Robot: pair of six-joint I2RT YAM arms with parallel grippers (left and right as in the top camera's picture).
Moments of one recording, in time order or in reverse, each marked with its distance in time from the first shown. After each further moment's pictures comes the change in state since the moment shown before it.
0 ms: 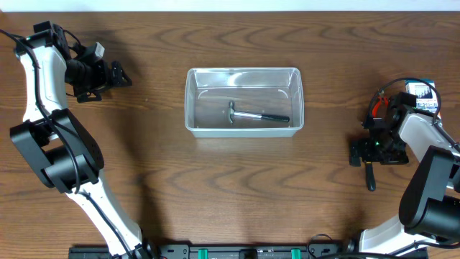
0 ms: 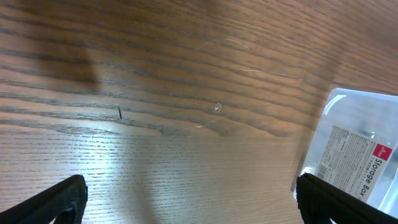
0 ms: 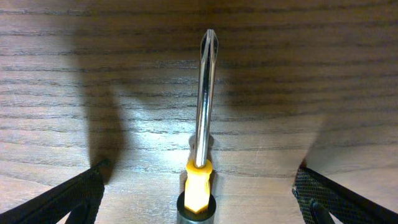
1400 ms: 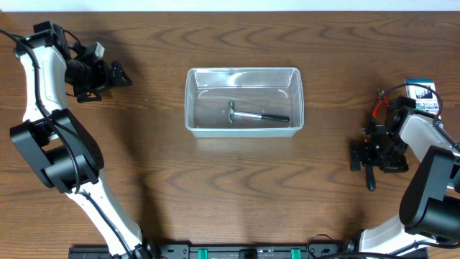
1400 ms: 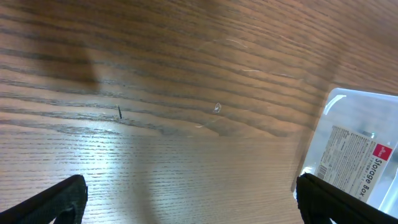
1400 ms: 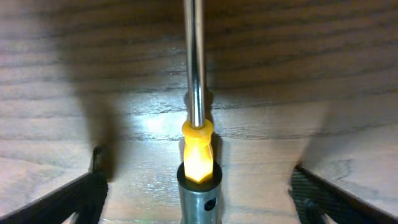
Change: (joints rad) left arm 0.000 0.000 0.000 0.000 0.000 0.000; right arm -0.010 0.000 -0.010 -0.070 0.010 0.066
